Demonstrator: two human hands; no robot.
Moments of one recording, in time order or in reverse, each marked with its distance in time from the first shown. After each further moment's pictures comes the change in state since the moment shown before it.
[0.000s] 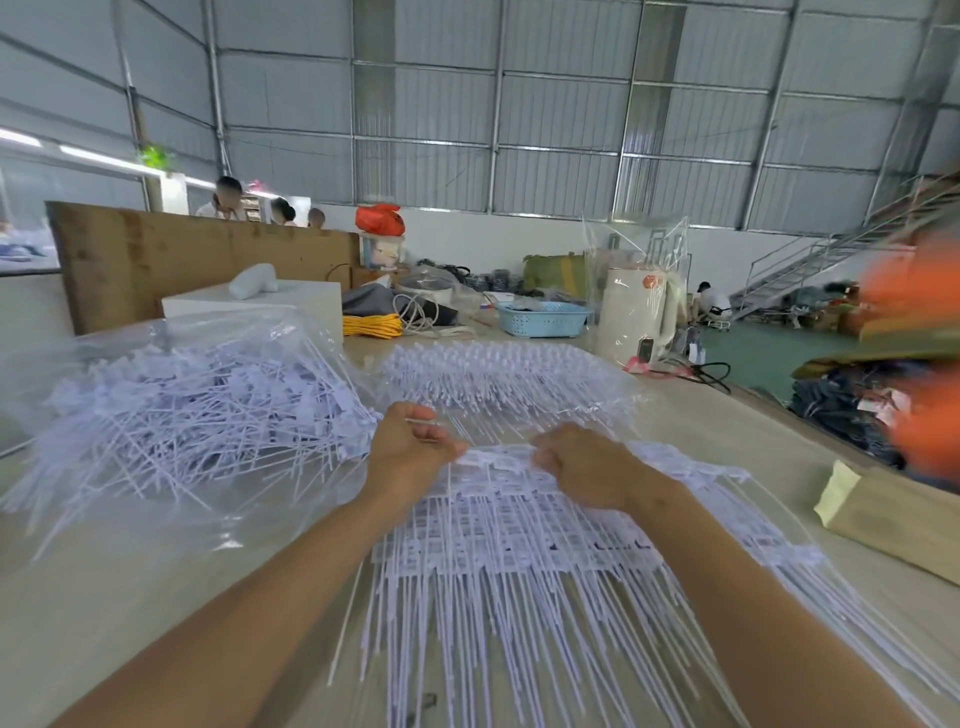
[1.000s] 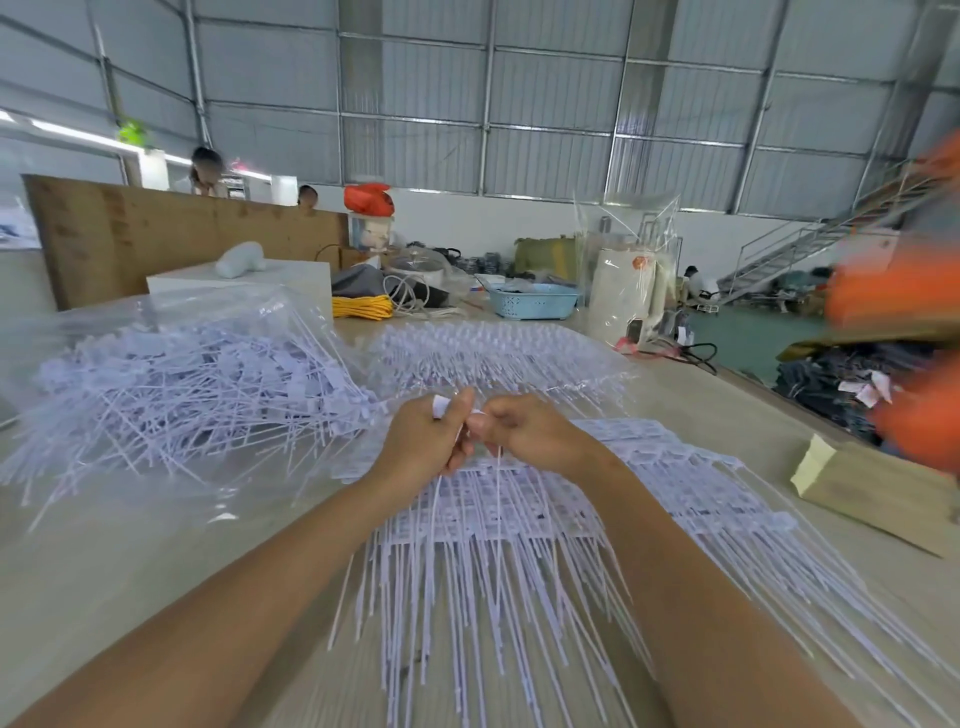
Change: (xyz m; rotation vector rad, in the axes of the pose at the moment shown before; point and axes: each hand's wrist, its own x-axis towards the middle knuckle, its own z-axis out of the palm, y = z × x) left_hand -0.018 0.006 0.014 0.081 -0.204 0.073; right_hand 0.002 -0.036 0.005 0.691 0.120 -0.215
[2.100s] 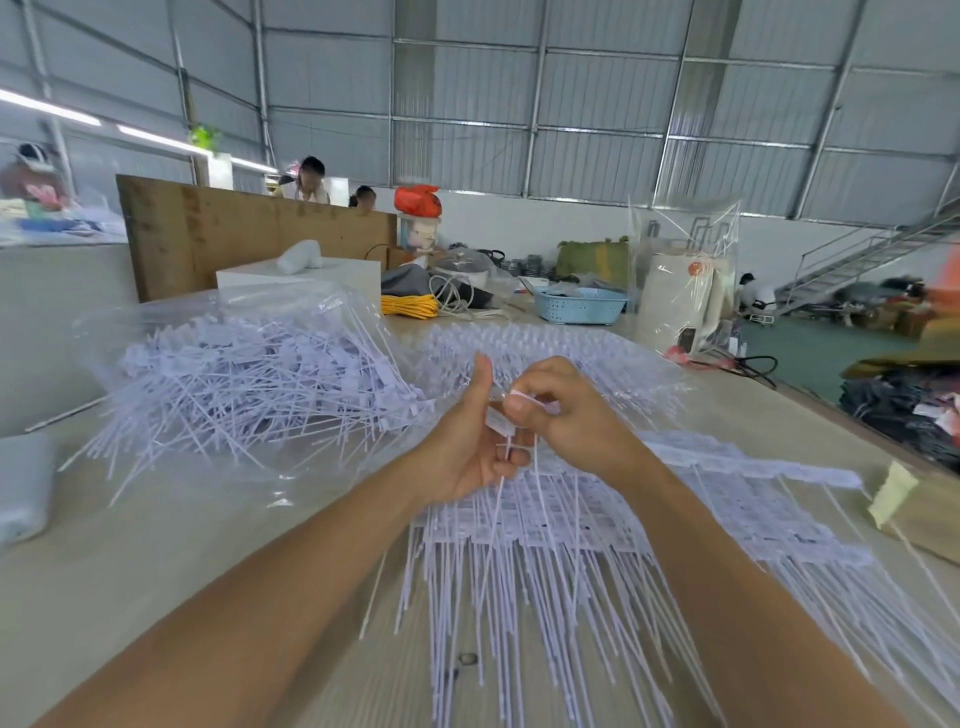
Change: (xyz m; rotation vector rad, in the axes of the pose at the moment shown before) left_hand 0.004 0.009 -0.017 -0.594 -0.422 -0.328; right_hand 0.003 -0.028 0.007 0.060 0.180 -0.176
